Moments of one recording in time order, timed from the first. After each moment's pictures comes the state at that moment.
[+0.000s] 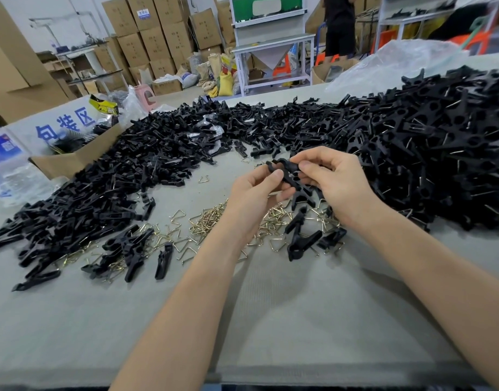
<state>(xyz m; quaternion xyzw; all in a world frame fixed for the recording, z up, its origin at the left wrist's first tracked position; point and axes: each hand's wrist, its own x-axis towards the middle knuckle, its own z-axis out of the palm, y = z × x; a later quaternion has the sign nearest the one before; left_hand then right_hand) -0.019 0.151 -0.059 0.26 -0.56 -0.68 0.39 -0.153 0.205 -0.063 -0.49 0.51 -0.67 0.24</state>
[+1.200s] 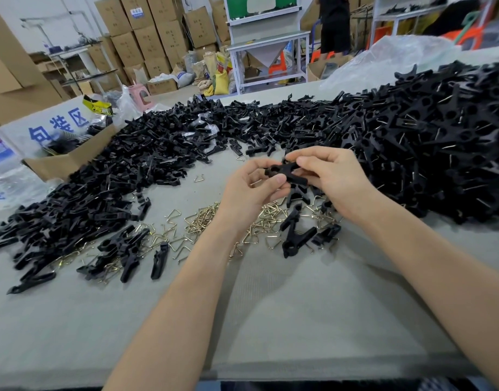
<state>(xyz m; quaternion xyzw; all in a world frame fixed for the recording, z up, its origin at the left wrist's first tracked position) -0.014 0.148 -0.061 0.25 -0.62 -0.63 0.40 -0.161 0.207 -0.055 -0.44 0.53 -0.65 0.32</state>
